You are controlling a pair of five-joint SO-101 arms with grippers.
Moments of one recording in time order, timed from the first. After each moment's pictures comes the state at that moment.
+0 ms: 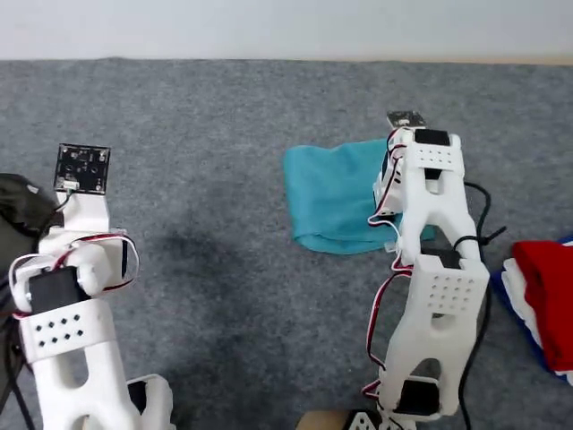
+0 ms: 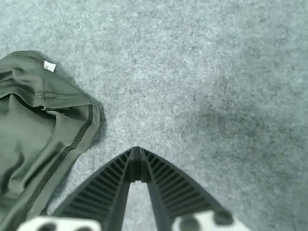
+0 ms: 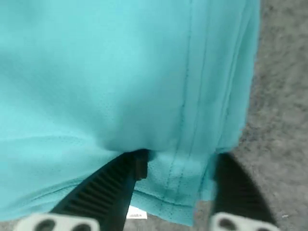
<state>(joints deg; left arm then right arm) -20.7 -46.9 46.0 68.6 -11.4 2.5 42.1 -25.6 81.3 8.4</state>
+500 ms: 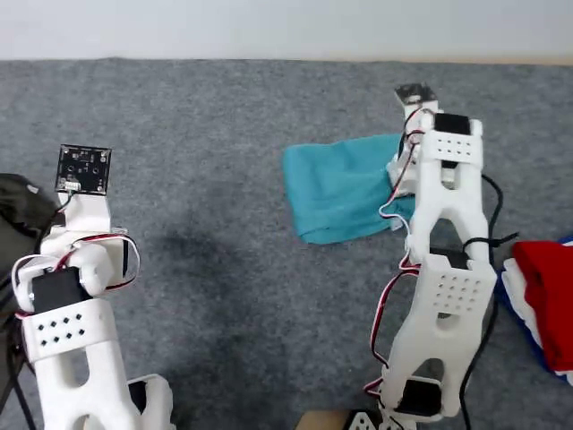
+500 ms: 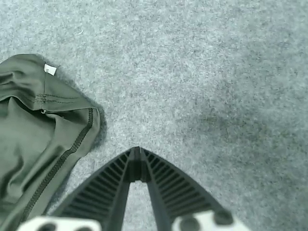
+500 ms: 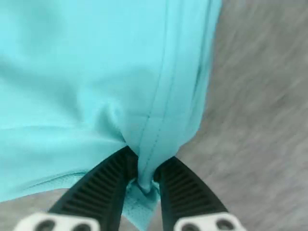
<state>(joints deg) -20.7 -46.9 47.3 66.5 -11.4 5.9 42.3 -36.1 80.4 21.4</state>
